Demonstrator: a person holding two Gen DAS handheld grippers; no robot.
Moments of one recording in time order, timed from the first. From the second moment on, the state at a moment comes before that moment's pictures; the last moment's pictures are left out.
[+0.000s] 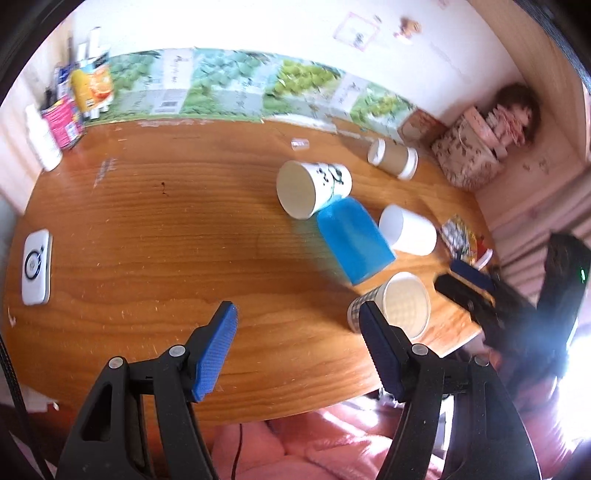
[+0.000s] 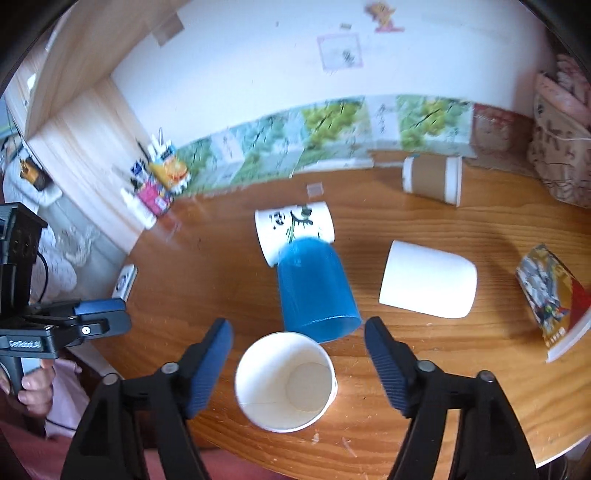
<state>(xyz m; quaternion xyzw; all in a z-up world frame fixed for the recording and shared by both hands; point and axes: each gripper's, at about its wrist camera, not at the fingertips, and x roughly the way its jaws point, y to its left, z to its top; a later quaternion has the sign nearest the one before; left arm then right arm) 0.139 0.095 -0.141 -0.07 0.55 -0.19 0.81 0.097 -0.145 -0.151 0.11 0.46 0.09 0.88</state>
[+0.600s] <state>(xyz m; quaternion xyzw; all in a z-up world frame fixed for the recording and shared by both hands) 0.018 0.058 -0.064 -0.13 0.40 -0.04 0.91 -0.028 -0.176 -0.068 0.11 0.36 0.01 0.93</state>
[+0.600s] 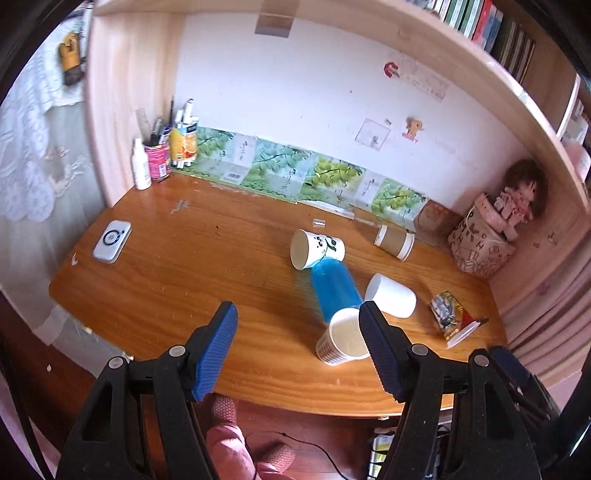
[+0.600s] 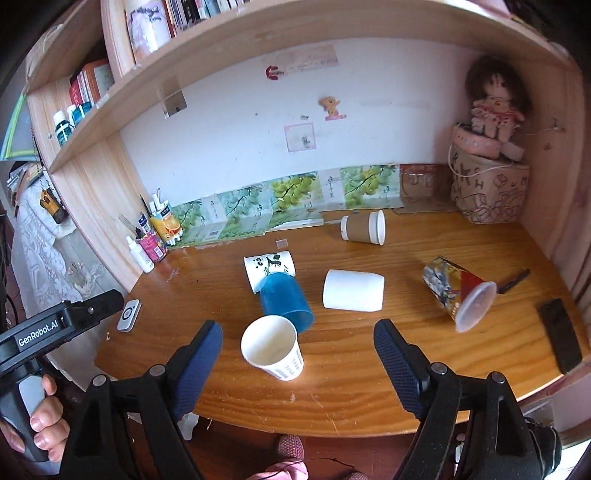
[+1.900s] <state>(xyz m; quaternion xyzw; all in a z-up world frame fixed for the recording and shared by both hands) -0.083 -0.021 0.002 -0.02 0.16 0.03 0.99 -0.132 -0.210 0.001 0.07 0.18 -0.03 0.98</state>
